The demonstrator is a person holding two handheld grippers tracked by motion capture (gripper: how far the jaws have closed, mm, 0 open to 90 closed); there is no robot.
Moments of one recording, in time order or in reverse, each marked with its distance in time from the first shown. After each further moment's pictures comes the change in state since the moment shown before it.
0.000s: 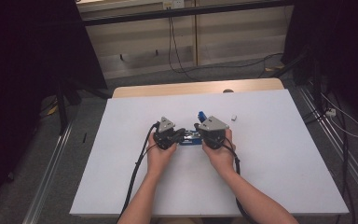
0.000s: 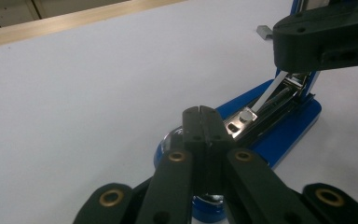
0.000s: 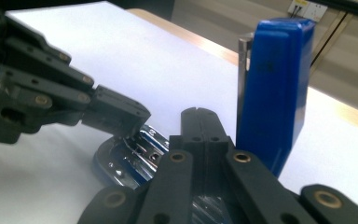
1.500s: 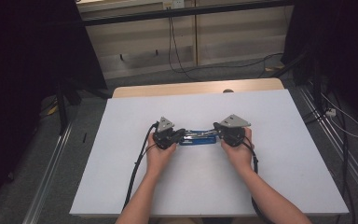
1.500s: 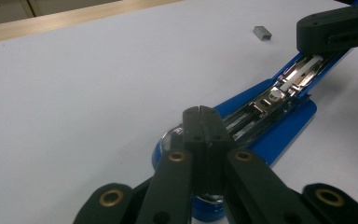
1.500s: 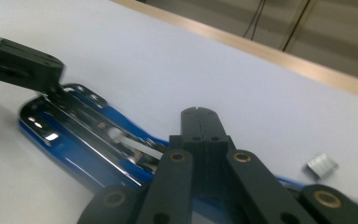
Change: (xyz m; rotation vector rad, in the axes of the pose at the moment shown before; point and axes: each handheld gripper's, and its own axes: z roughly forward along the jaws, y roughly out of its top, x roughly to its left) left arm 0.001 -0.001 0.000 -0.004 -0.013 0.000; right arm -0.051 -0.032 -0.018 0.056 -0.058 0.090
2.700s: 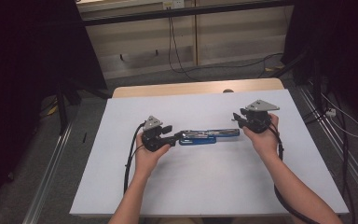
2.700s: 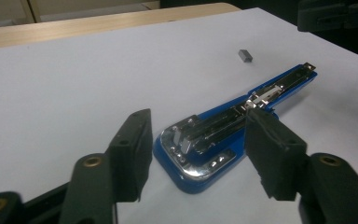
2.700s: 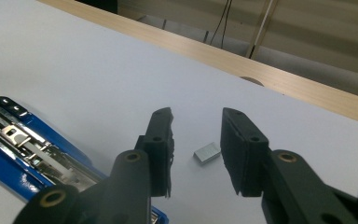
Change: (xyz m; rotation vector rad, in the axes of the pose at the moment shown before) left arm 0.005 0.010 -0.043 -0.033 -0.033 -0.110; right arm -0.071 0.019 -0.030 0.027 -0.067 0.032
